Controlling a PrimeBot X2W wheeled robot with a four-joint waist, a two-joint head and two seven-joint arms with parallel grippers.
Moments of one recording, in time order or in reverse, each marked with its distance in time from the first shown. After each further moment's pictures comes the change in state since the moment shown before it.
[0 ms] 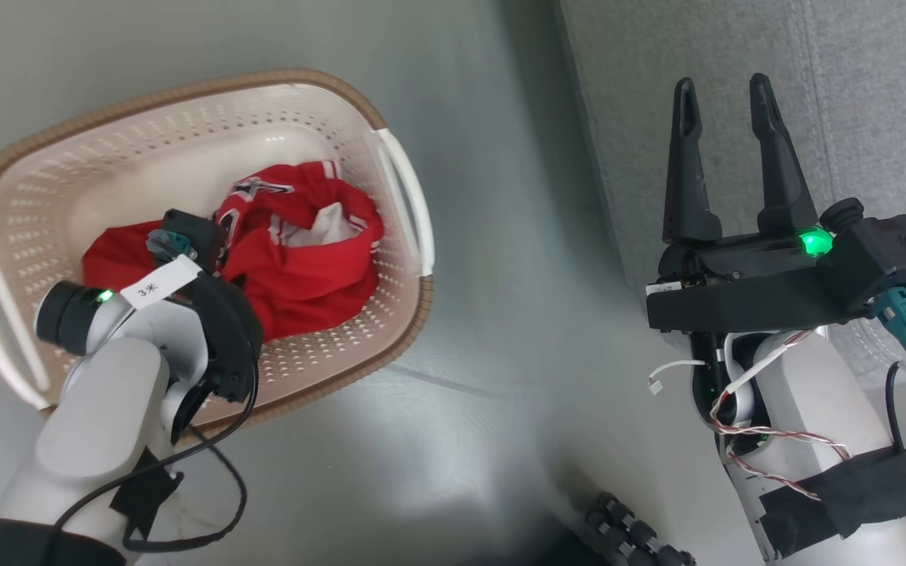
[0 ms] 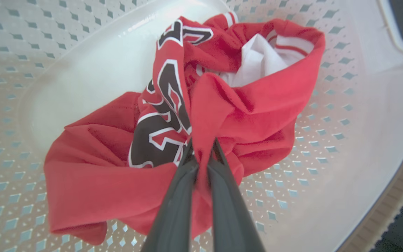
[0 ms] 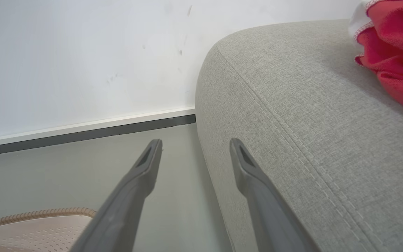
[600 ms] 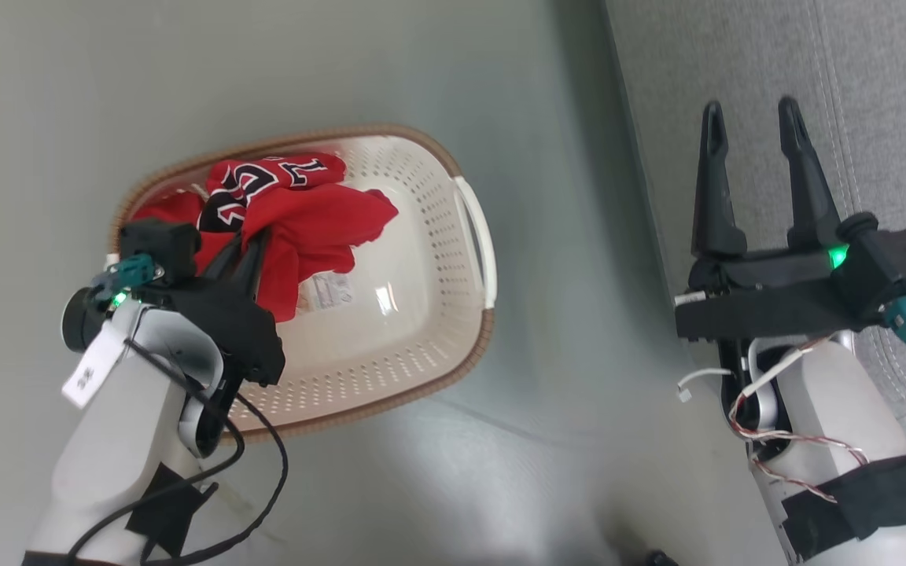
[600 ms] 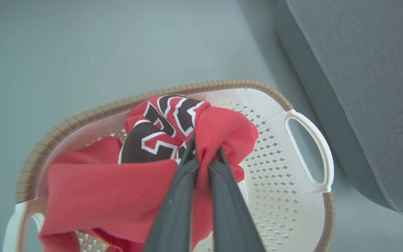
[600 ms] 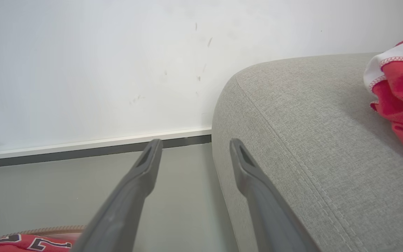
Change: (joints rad) left arm 0.088 -0.072 0.128 -0.119 -0.108 0.015 -0.325; right arm 0.021 -0.043 -0.032 0.049 -0.038 0.000 -0.007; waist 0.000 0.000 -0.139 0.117
